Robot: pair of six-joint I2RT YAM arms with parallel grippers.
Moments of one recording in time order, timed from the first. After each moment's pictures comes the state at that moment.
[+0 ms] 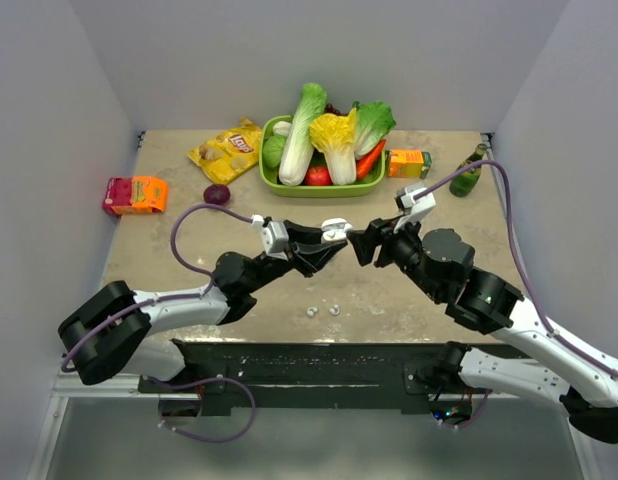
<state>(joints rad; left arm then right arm) -0.89 1.35 0.51 1.30 0.25 -0.22 0.96 0.81 0.97 -0.33 0.39 0.30</state>
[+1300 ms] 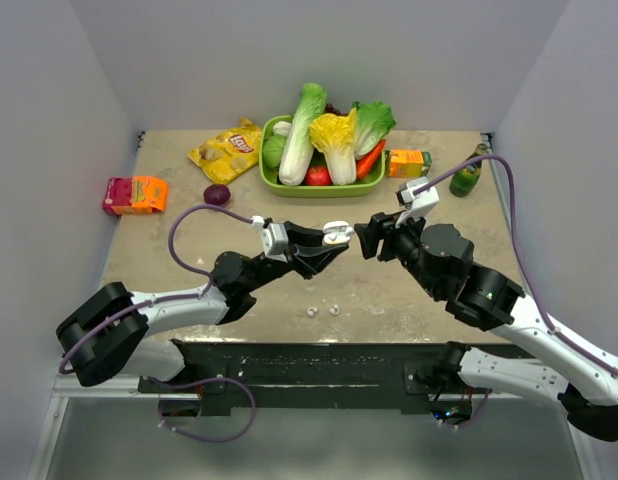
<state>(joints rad) -0.89 1.34 0.52 1.29 0.30 -0.22 0.95 0.84 1.02 -0.37 0.48 0.26</state>
